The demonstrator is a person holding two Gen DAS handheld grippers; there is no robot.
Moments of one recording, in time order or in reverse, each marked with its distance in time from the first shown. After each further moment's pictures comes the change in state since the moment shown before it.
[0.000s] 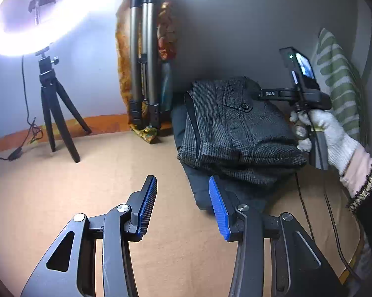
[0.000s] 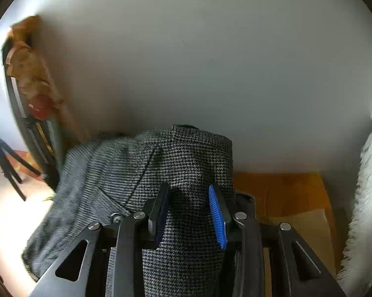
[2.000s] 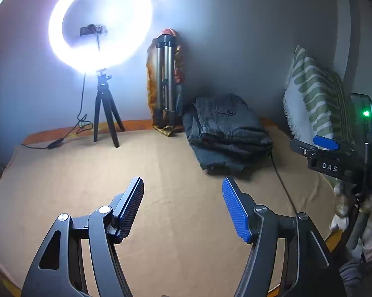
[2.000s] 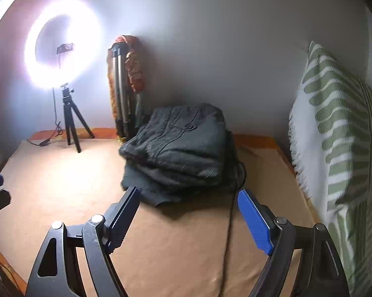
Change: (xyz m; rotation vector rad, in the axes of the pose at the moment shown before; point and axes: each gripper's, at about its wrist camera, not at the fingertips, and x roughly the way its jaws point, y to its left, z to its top) left arm -0.151 0.010 -0.079 0.013 -0.131 0.033; right arm -0.266 0.113 -0.187 -0.003 -0.152 -0.099
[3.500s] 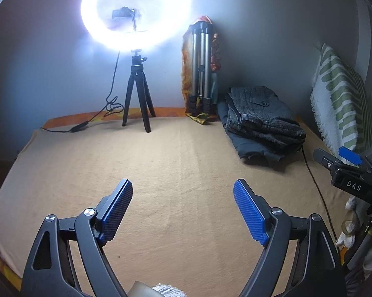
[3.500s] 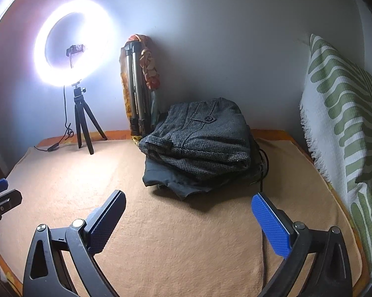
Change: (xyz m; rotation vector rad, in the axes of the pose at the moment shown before) left arm 0.011 0.045 -0.026 -0.052 0.020 0.113; right arm 0.015 0.039 -0.038 0.050 -0.065 0.026
